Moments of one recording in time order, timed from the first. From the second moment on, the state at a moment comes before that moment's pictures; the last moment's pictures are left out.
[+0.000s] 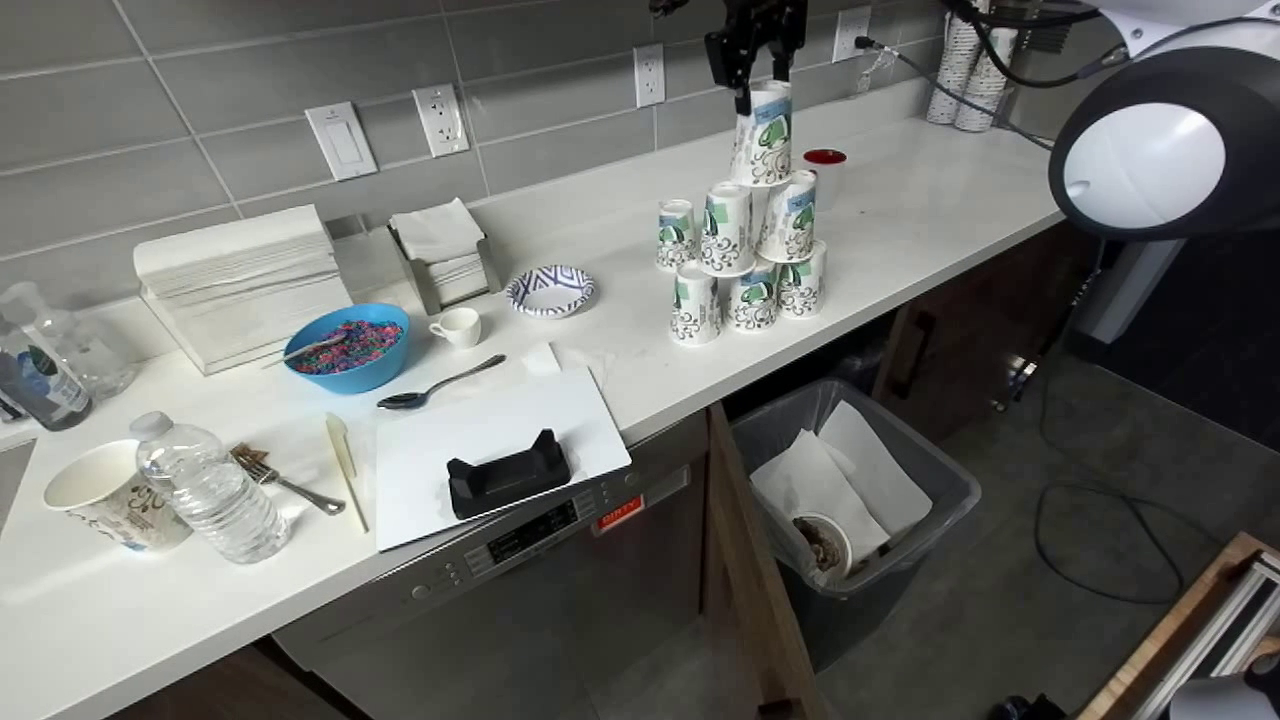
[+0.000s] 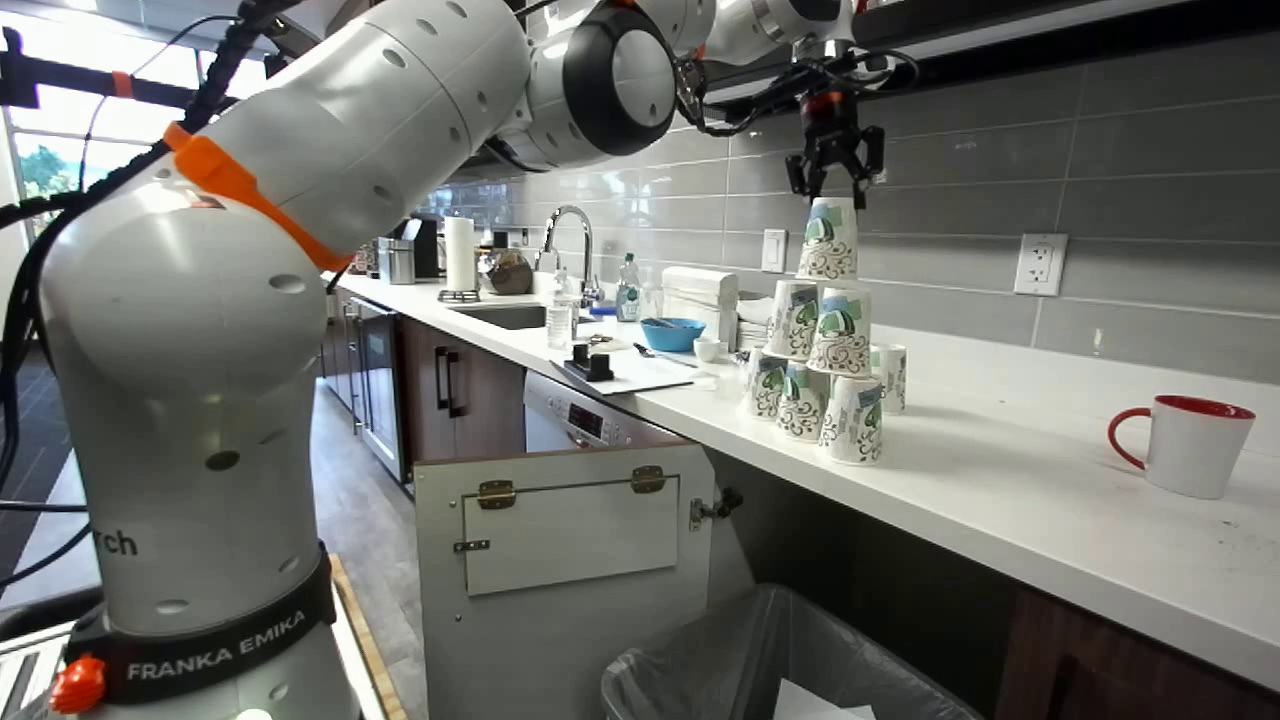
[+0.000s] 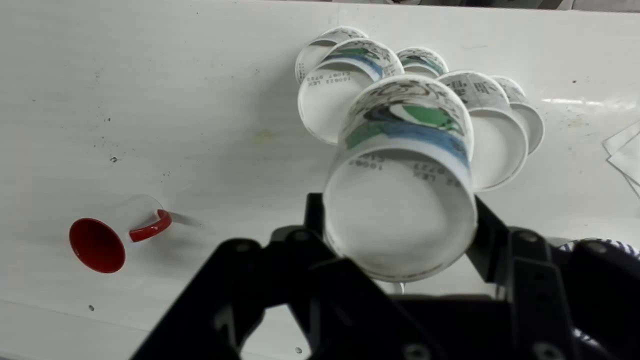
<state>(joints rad) 0.13 0.80 -0.07 -0.45 -0.20 1.27 -0.03</state>
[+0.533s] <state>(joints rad) 0.12 0.80 -0.07 -0.45 -0.19 1.27 -0.02</state>
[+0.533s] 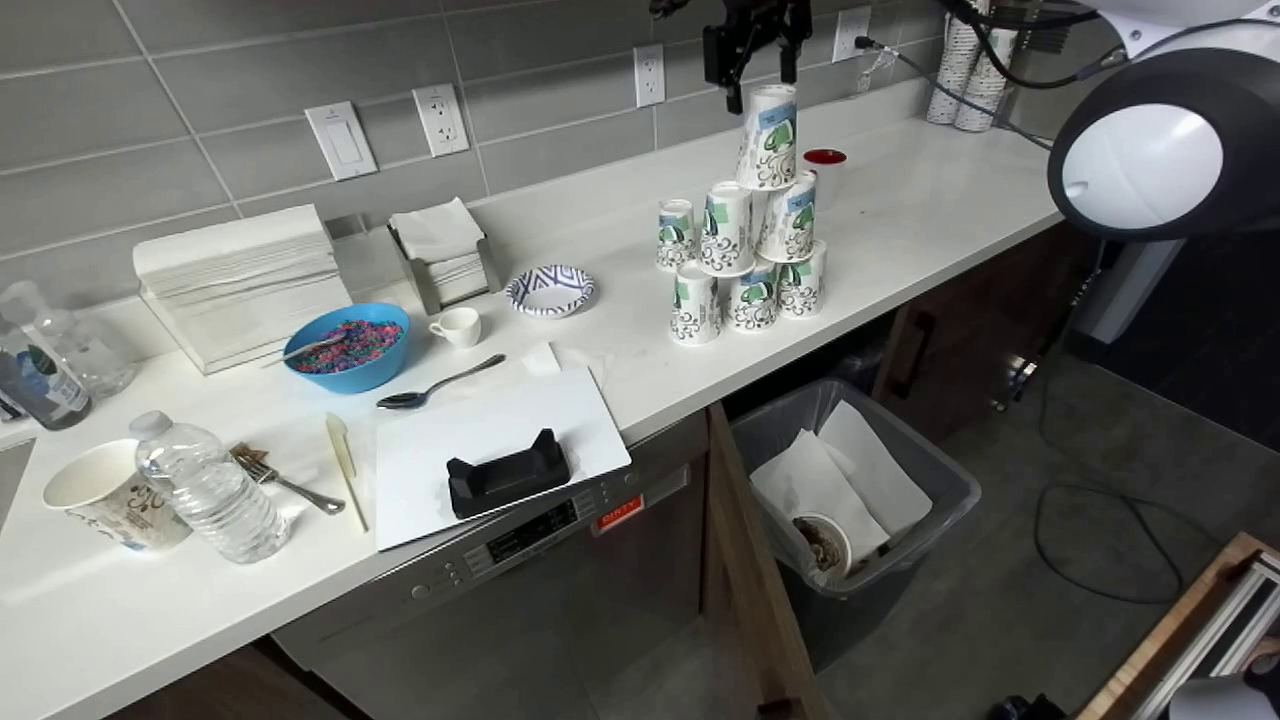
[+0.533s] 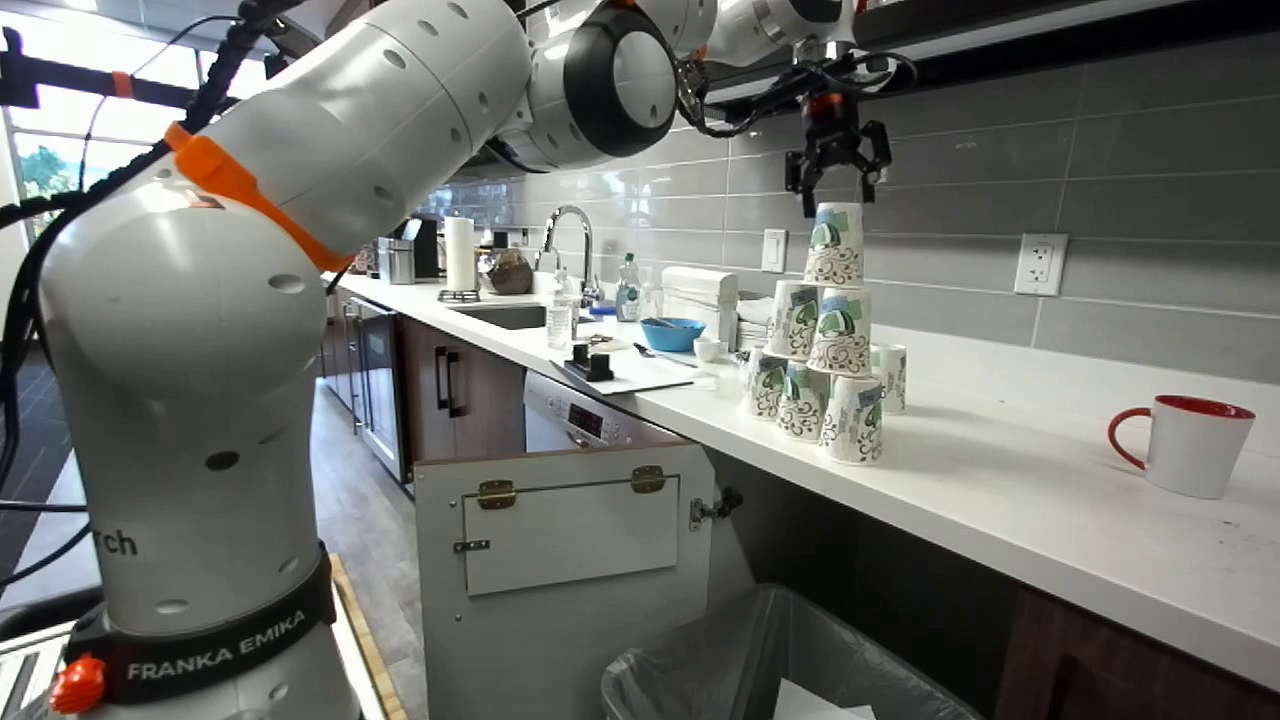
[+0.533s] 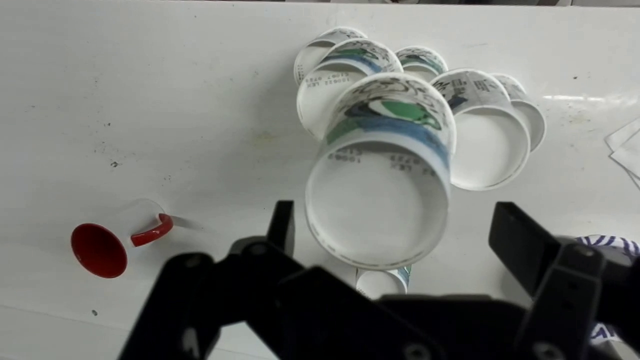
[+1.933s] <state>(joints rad) 0.20 0.63 -0.07 -0.42 -0.17 1.36 0.20</state>
